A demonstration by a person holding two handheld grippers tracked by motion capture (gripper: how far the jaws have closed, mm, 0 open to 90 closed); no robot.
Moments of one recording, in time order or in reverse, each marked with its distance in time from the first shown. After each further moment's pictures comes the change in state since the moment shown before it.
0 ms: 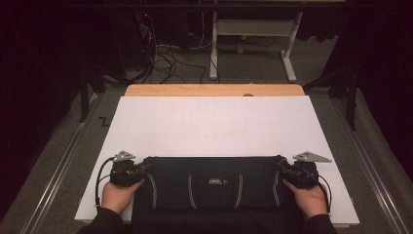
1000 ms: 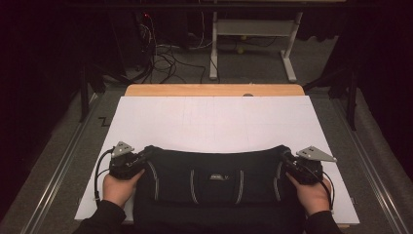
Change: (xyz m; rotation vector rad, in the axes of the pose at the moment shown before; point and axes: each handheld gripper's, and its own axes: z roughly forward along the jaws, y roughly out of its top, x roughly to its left) left arm -0.011 0.031 -0.012 -0.147 0.046 0.062; right arm 0.004 0.021 -0.017 -0.141 -0.075 -0.096
